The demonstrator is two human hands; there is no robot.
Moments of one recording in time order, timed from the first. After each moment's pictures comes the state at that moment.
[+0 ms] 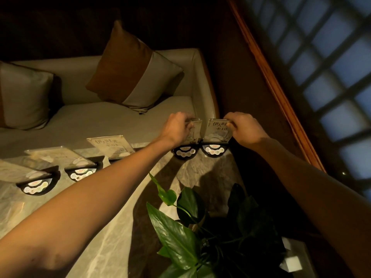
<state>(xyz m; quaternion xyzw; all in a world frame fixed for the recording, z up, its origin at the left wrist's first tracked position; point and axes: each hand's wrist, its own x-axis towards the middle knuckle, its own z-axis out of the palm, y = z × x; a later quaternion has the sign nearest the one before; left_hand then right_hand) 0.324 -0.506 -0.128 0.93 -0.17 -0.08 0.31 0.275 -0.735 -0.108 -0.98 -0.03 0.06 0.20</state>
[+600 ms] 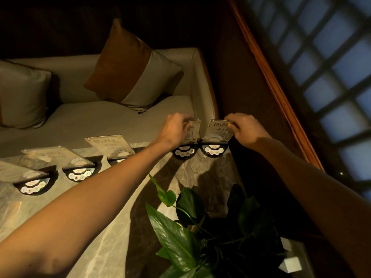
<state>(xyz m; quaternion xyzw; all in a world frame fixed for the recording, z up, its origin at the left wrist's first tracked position) 0.319 -0.503 -0.128 0.92 -0.17 -0.07 0.34 0.274 -0.741 -0.109 -0.97 -0.02 0.09 0.22</state>
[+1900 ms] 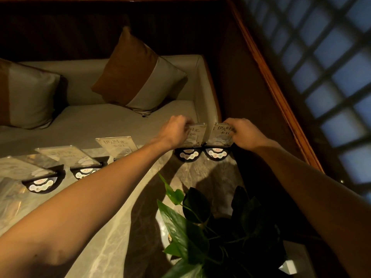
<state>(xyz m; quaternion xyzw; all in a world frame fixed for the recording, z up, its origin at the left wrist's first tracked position) 0.331 -0.481 -0.127 0.94 -0.20 -0.09 0.26 0.285 -0.731 -0.113 -0.96 -0.01 0.14 0.23</state>
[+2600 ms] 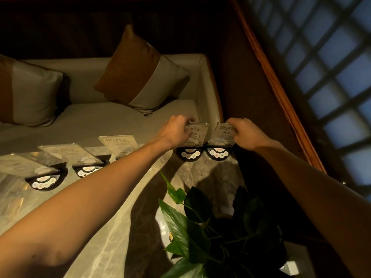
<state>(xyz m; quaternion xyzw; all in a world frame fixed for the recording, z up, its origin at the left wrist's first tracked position) 0.327 -0.476 -0.123 0.93 -0.19 -0.11 0.28 0.285 -0.730 -0.113 -0.96 0.00 0.17 0.22</state>
